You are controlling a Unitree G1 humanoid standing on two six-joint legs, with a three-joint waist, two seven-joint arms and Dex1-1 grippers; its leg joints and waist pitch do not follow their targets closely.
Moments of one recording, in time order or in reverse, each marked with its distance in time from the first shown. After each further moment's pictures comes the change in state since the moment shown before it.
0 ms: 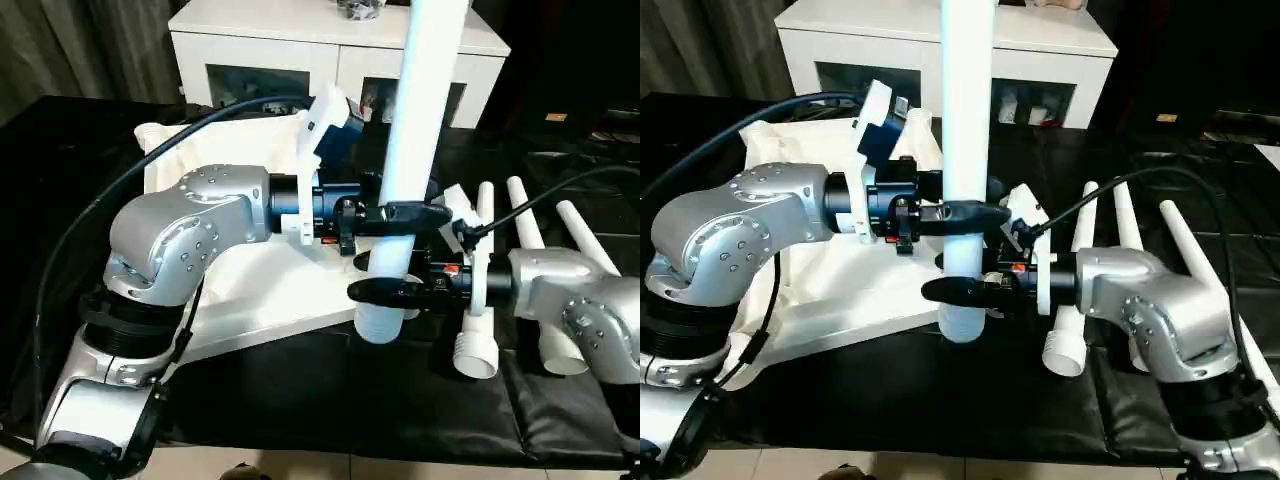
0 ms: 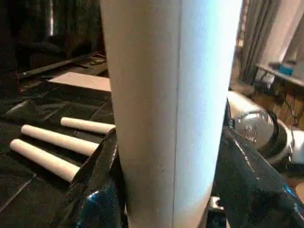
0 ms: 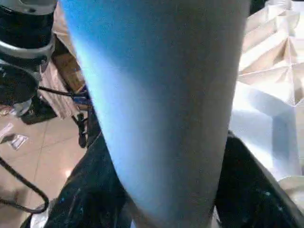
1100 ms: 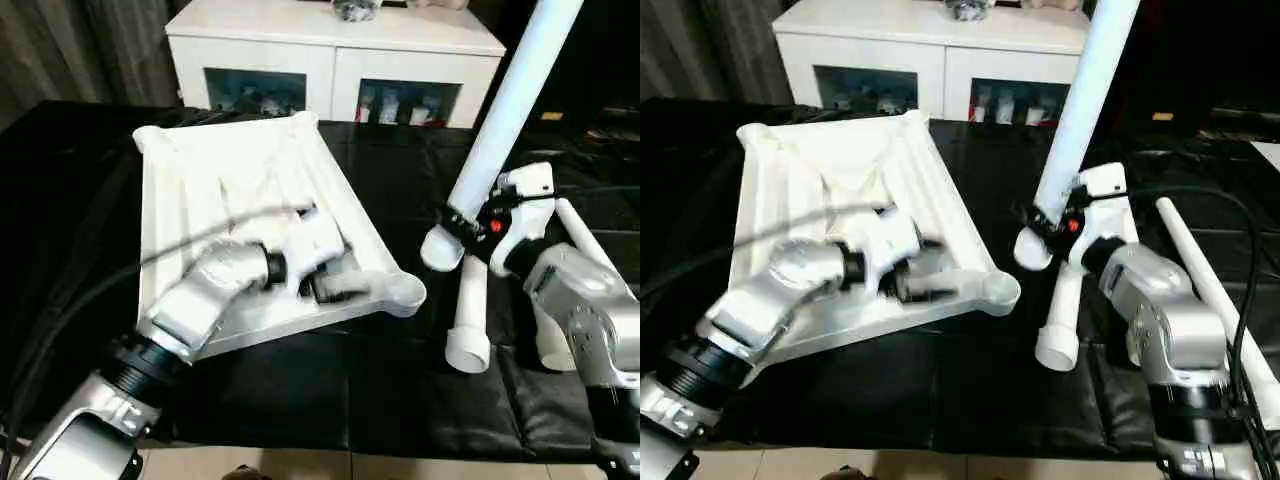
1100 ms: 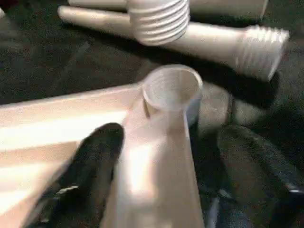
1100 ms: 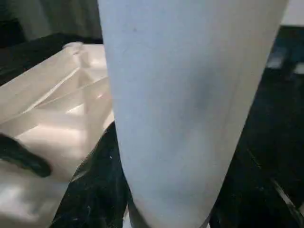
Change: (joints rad) left arm 0.212 0.113 -0.349 0.328 0.564 -0.567 -0.023; right arm 0.107 0.128 -0.200 0.155 -0.232 -0.278 -0.425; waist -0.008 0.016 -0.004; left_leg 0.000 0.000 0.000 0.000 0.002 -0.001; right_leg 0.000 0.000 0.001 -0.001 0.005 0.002
